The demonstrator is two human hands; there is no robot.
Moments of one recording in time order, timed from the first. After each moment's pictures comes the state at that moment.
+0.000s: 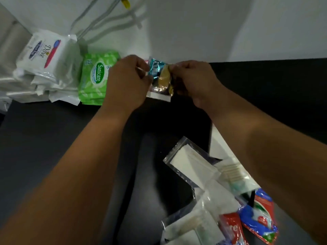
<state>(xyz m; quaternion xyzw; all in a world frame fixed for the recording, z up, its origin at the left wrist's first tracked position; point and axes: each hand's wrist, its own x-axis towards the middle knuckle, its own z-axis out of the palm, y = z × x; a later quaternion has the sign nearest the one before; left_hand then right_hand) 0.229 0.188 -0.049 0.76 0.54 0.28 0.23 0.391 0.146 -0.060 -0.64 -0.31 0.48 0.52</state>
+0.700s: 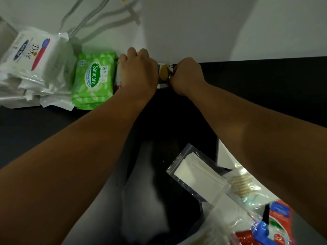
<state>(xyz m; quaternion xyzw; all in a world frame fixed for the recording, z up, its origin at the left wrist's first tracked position) 0.271 0.254 -0.104 0.85 0.51 0.06 -0.14 0.400 0.222 -0.110 -0.81 -0.49 0.25 0.19</state>
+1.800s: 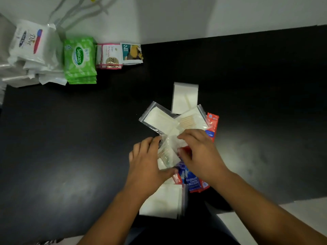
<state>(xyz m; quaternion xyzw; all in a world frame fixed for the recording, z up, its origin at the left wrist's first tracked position) 0.194 -0.098 -0.093 0.83 0.49 0.02 0.29 0.376 -0.157 -0.082 -0.75 -0.59 0.21 0.20</state>
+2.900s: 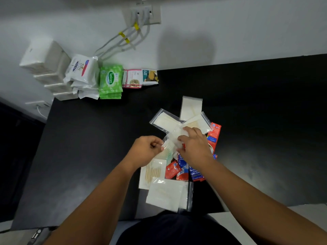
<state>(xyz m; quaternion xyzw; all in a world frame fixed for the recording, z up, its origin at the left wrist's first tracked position) 0.169 -0.041 -0.059 0.71 0.49 0.05 0.49 0.355 -0.125 -0.076 -0.77 -0.61 0.17 0.06</state>
